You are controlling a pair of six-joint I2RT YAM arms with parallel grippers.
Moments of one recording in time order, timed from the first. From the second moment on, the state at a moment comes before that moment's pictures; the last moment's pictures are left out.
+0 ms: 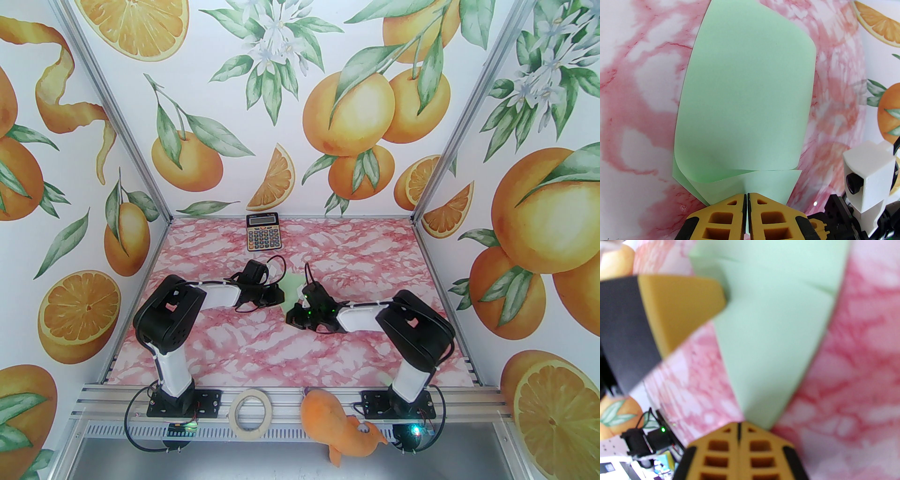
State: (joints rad) left arm -0.52 1.87 0.92 -0.01 0.46 -0.65; right arm 0.73 1.76 0.71 0.19 -0.44 0.98
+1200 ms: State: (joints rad) left arm -0.52 1.87 0.93 -0.02 0.46 -0.65; right arm 0.66 1.89 0.85 0.16 -0.54 0.93
